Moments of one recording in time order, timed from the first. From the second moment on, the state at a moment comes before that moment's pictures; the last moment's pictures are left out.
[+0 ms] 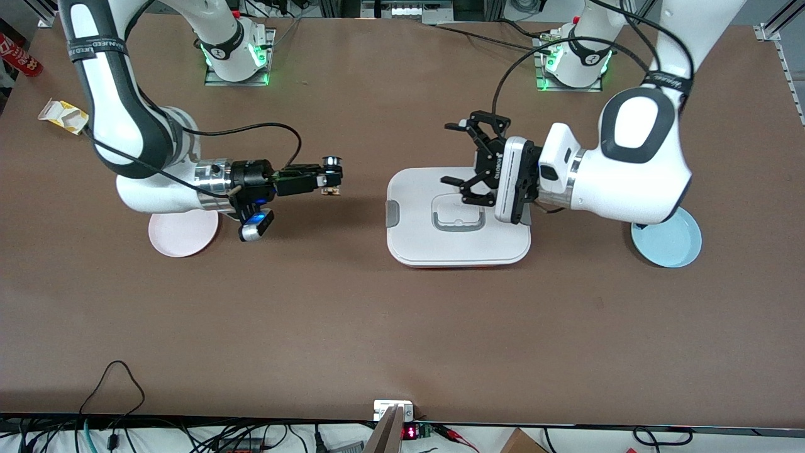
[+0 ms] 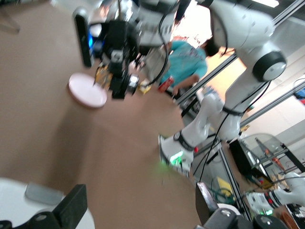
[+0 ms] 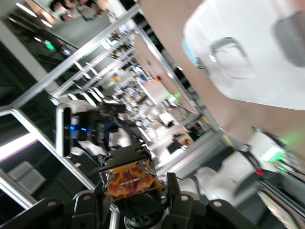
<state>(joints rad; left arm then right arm) 0.09 0.41 -0.50 -1.51 -0.94 1.70 0.96 0.29 0.33 -0.08 -1.87 1.56 1.65 0.03</state>
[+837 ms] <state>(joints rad) 0.09 0.32 -0.50 -1.37 -0.12 1.29 0.21 0.16 0.26 -0.08 -1.86 0.78 1.50 -0.21</state>
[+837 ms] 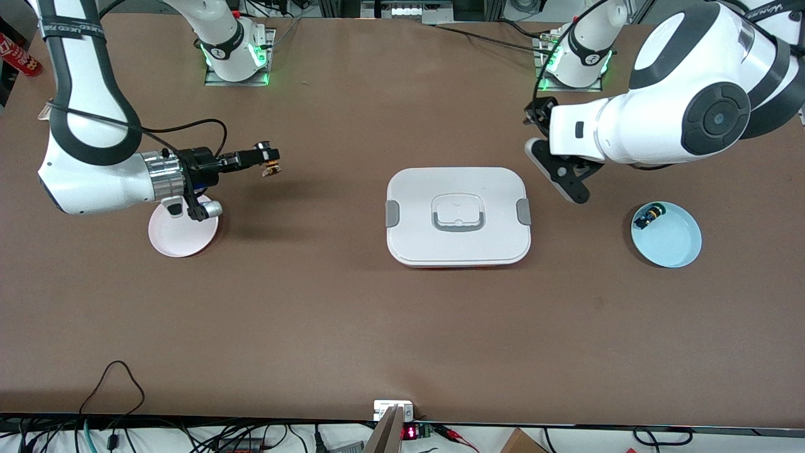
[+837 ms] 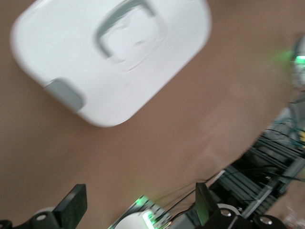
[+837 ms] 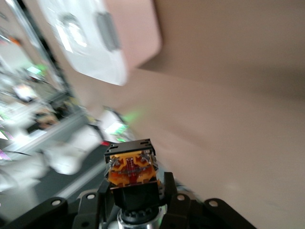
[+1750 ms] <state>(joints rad) 0.01 0.04 -0.13 -1.59 0.06 1.59 -0.03 0.15 0.26 -0.08 -1.85 0.09 1.64 -0.66</state>
